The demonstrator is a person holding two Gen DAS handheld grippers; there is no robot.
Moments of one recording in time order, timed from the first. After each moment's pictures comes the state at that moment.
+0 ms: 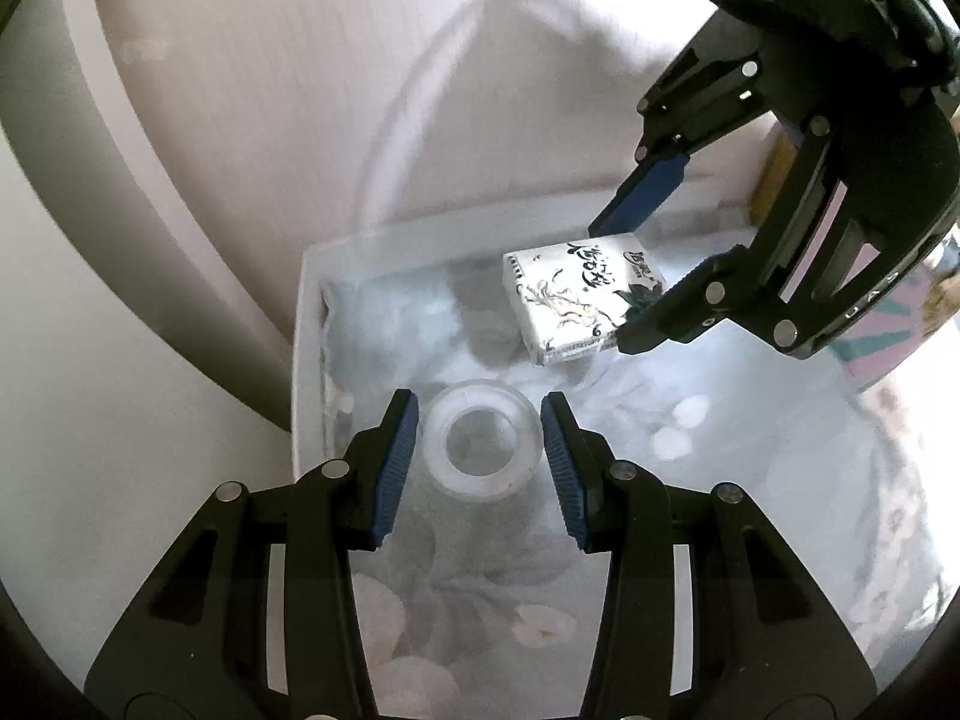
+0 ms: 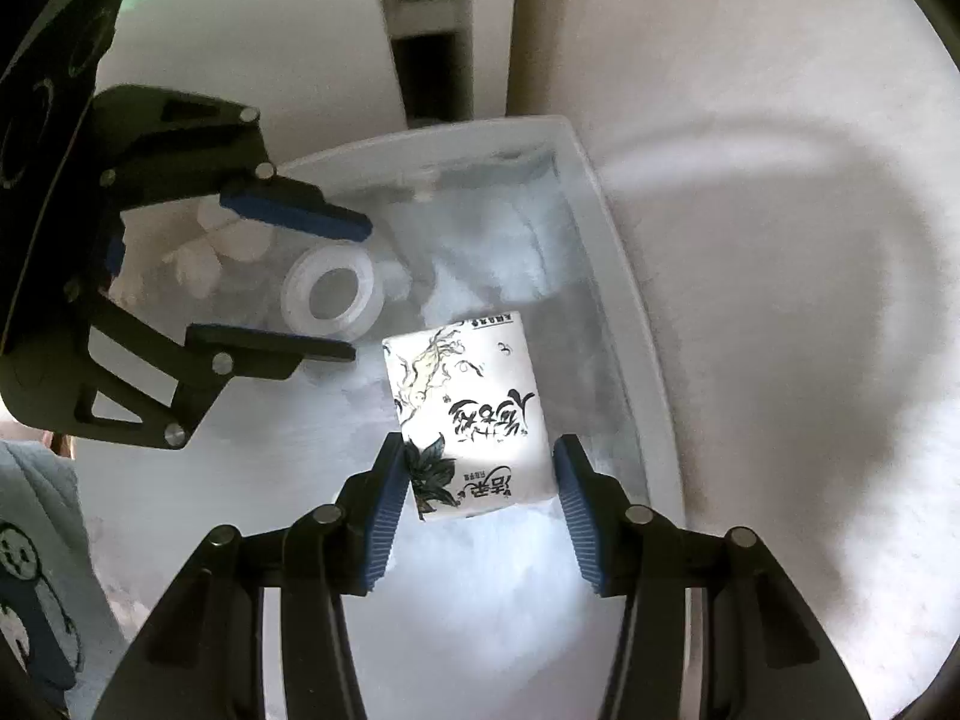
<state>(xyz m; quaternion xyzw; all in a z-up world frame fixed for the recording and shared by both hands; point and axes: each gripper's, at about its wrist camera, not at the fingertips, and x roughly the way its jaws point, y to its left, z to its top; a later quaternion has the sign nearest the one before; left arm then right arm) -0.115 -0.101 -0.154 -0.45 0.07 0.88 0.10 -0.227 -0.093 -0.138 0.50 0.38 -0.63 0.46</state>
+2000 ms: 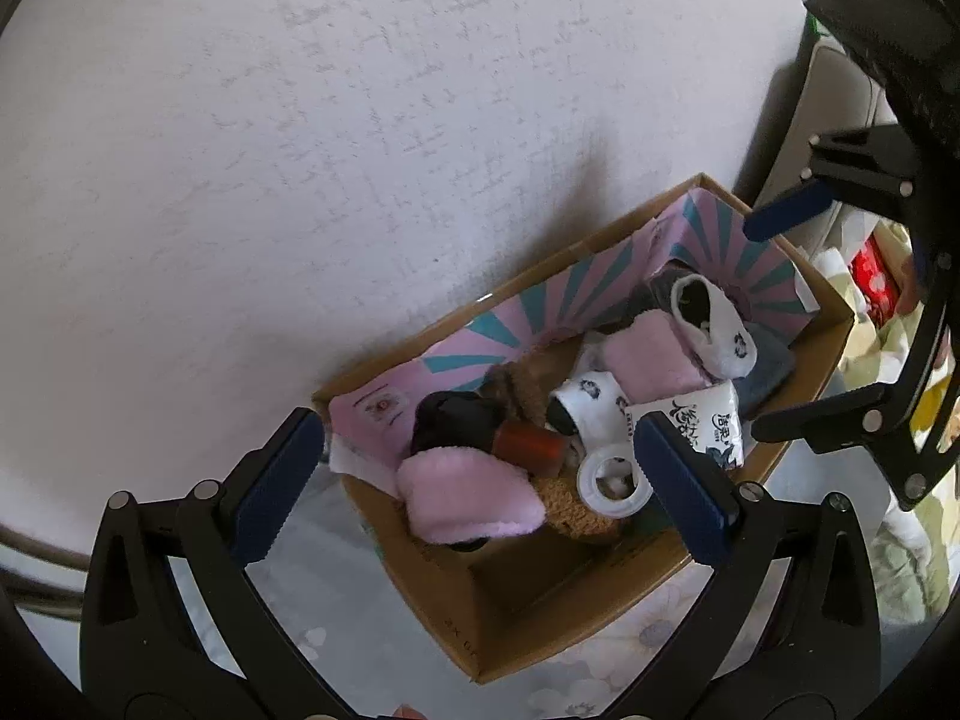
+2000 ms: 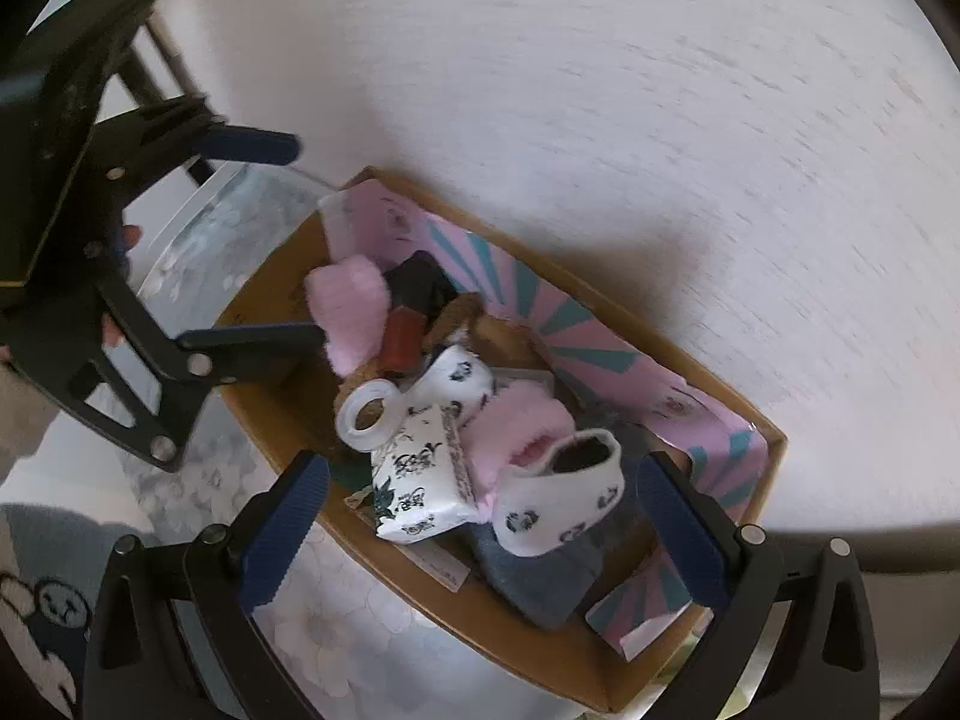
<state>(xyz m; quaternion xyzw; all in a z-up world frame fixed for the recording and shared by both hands) -0.151 0.184 -0.043 -0.44 0.19 0.84 0.24 -0.160 0.280 -0.035 0.55 0.13 -0.79 0.23</state>
